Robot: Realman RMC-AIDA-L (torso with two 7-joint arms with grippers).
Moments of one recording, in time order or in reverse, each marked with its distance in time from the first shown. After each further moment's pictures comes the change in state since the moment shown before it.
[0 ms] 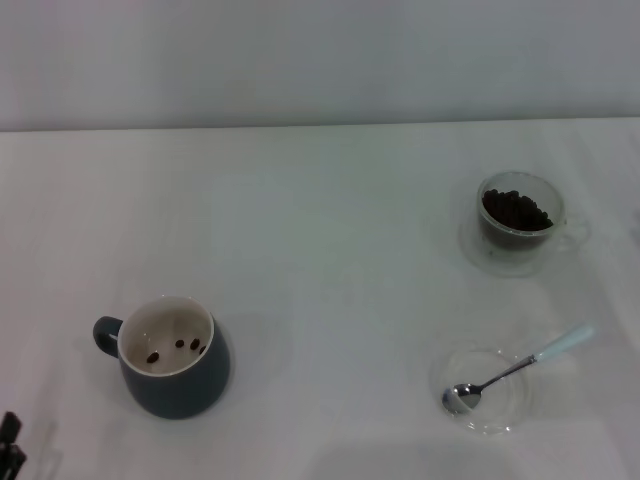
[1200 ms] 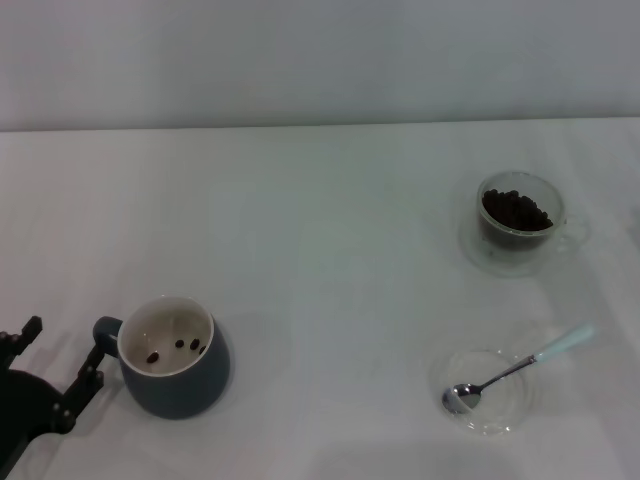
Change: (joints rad) left arm -0.265 0.003 0.000 -0.080 0.084 -0.223 0.067; right arm 0.011 0.003 0.009 -0.001 -0.001 0.004 0.004
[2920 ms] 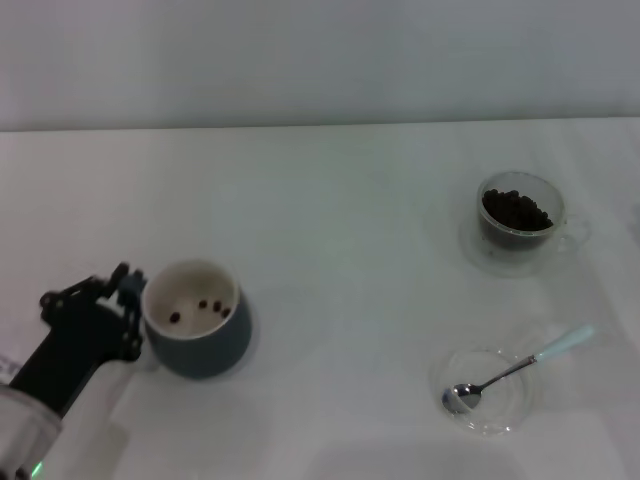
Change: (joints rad) left arm -0.131 -0.009 -0.014 0.121 -0.048 -0.107 0.154; right arm 0.001 -0.001 0.002 -0.012 0.001 0.017 0.026
